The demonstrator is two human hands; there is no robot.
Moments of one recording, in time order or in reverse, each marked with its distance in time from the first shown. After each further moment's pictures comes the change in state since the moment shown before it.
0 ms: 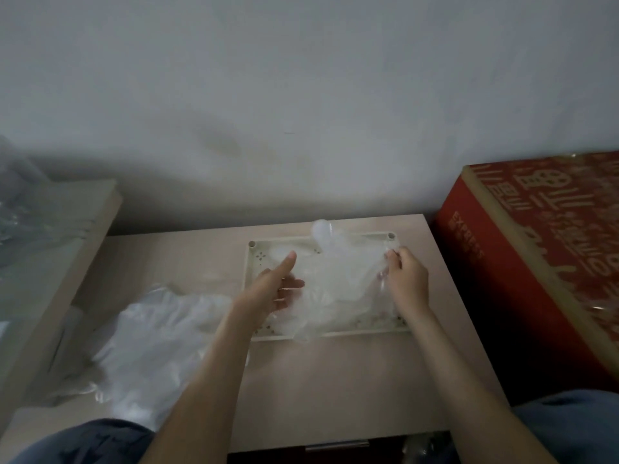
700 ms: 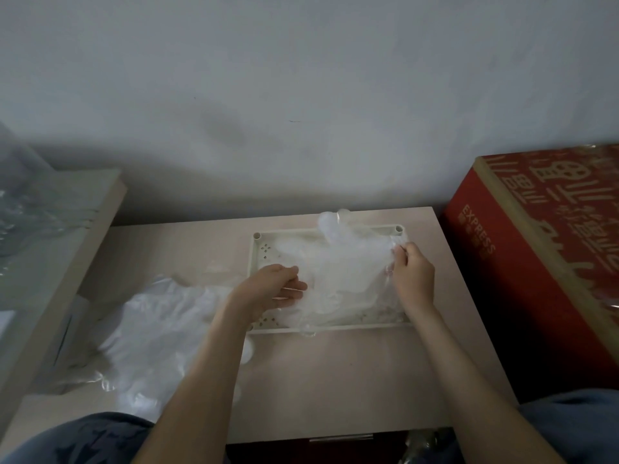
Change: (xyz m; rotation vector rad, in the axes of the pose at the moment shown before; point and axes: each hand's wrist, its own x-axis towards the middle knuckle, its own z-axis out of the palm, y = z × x) left_hand 0.000 -0.002 -0.010 0.144 -0.063 -0.056; right_hand 0.004 0.015 0.009 -0.061 0.029 -0.013
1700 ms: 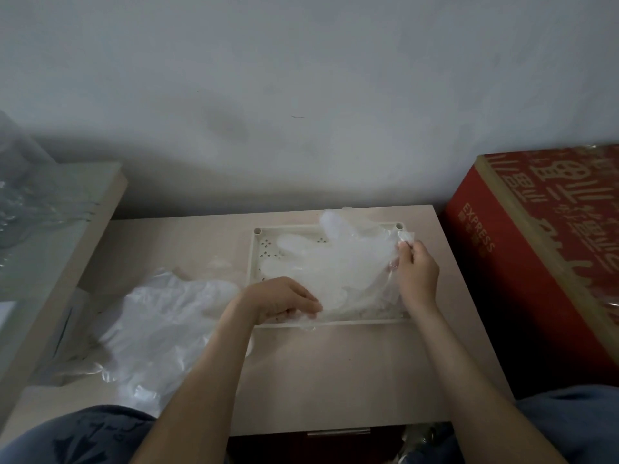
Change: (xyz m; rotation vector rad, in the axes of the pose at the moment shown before) left_hand -0.007 -0.007 0.005 0.420 -0.289 0.001; right_hand -0.005 -0.004 -0.006 0.088 0.049 0.011
